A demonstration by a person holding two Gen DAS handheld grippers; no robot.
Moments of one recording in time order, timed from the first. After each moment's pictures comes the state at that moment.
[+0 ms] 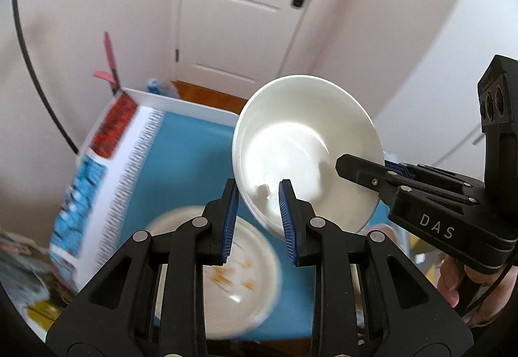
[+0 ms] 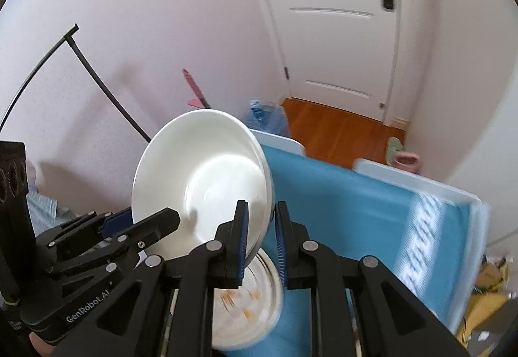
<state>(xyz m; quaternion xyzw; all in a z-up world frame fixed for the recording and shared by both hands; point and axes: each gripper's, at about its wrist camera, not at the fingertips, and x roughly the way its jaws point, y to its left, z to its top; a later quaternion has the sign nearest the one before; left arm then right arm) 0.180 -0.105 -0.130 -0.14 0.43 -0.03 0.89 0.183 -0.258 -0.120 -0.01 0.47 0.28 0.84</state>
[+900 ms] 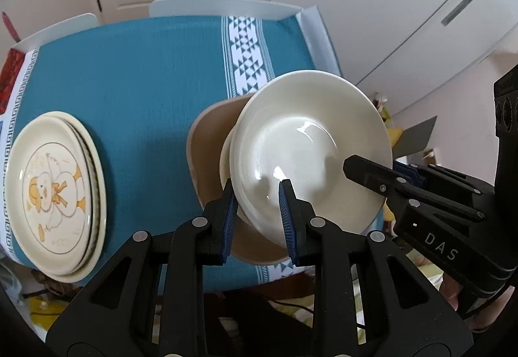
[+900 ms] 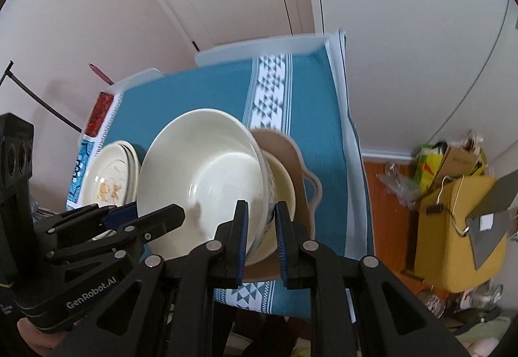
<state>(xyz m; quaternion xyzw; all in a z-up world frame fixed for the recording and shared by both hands) 0.152 -0.312 -0.236 -0.06 0.57 -0.15 0.80 0.087 -0.476 -0.214 0.07 0.54 0.12 0.83</state>
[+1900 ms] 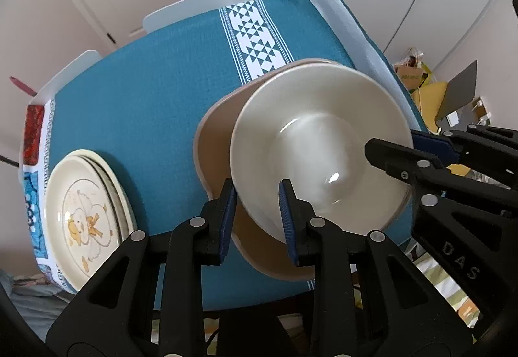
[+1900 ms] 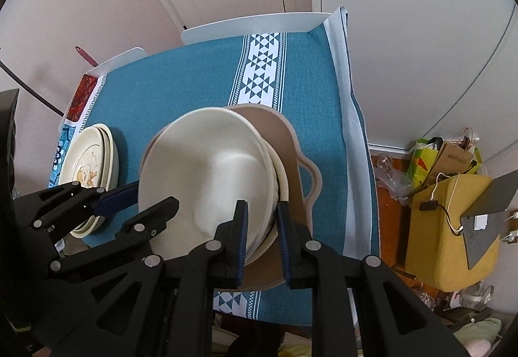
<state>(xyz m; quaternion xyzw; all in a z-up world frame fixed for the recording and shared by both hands) 0.166 -0.347 -0.258 0.11 0.57 -0.11 0.81 0.096 -0.469 -0.243 0.04 0.56 0.11 0.82</state>
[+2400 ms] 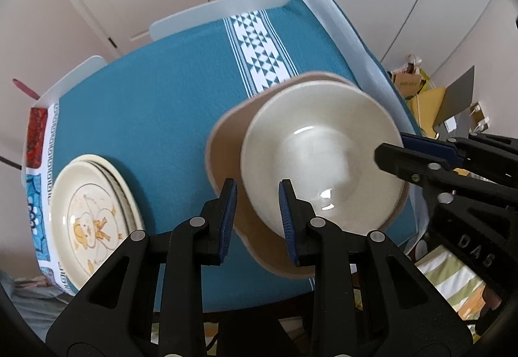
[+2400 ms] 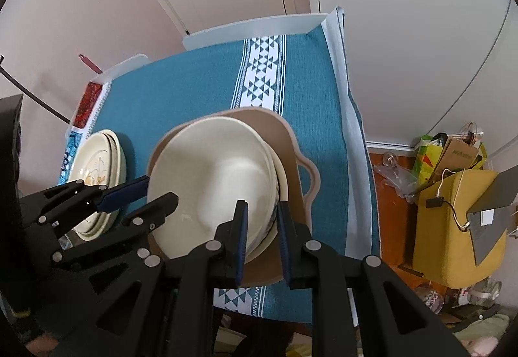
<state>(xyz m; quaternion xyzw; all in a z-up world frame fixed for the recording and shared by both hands) 0.165 -0.338 -0.240 0.09 0.56 -0.11 0.82 0.094 -0.476 -0.235 0.06 0.56 0.11 0.82</state>
